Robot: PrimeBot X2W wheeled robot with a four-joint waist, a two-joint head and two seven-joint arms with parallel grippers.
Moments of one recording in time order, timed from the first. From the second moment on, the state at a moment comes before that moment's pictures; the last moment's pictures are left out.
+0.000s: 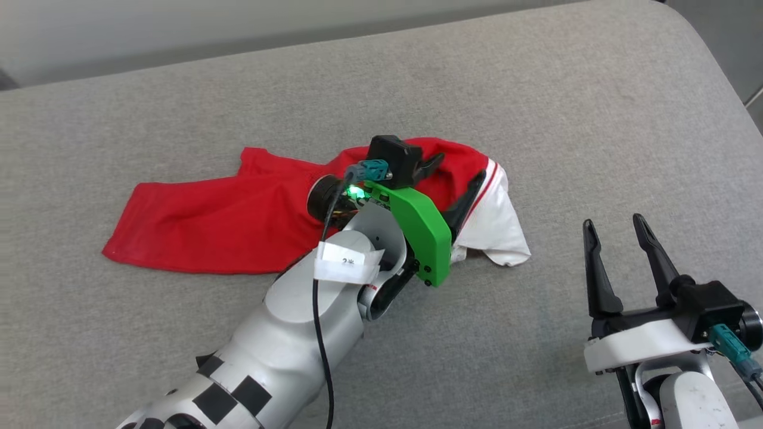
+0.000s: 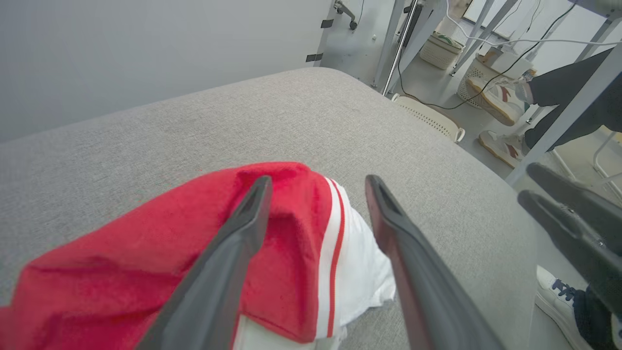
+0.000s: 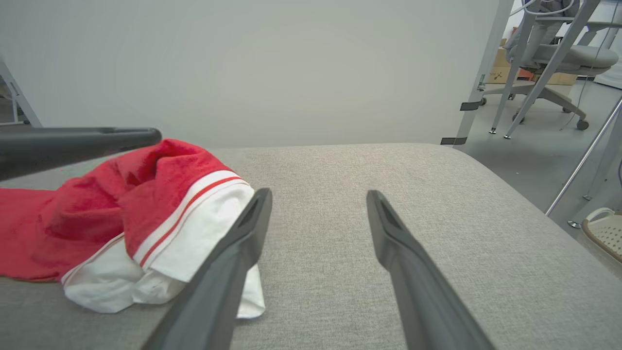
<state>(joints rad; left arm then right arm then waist) -0.82 0.05 -0.86 0.64 -0.77 -0.07 -0.06 -0.09 -0.05 0.01 0.04 0.07 0.13 -0.26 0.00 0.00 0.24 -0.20</state>
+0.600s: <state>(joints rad) -0.52 0.33 -0.67 0.36 -0.74 0.09 -0.26 0.02 -0.05 -0.02 0.04 0.05 0.13 -0.26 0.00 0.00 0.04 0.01</state>
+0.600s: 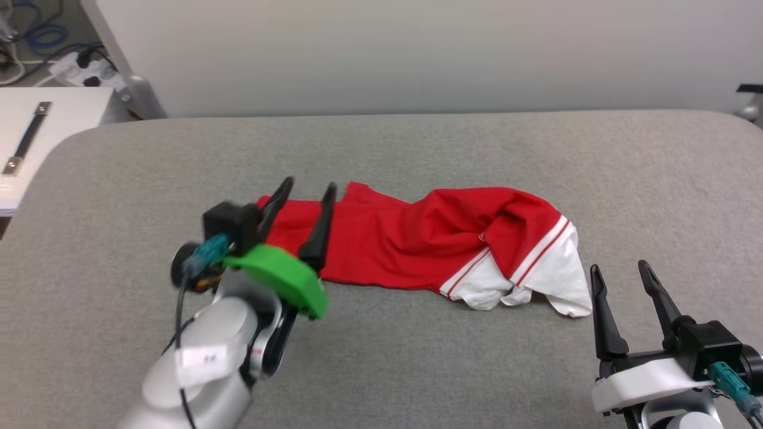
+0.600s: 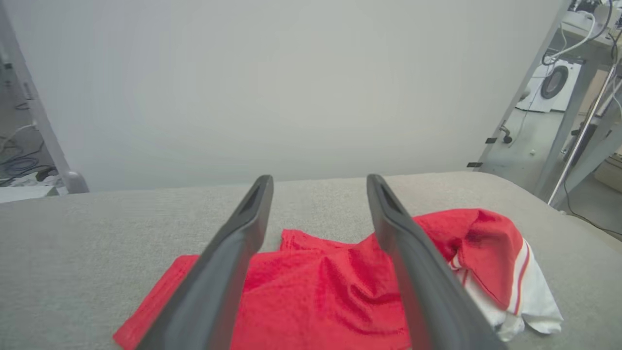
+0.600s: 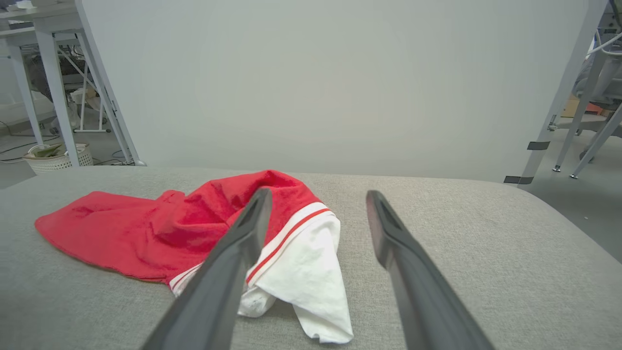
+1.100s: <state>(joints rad) -0.14 0.27 -0.42 0.07 -0.50 0.08 -0.26 0.04 -0.05 0.00 0.04 0.06 0.13 -0.26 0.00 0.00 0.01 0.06</state>
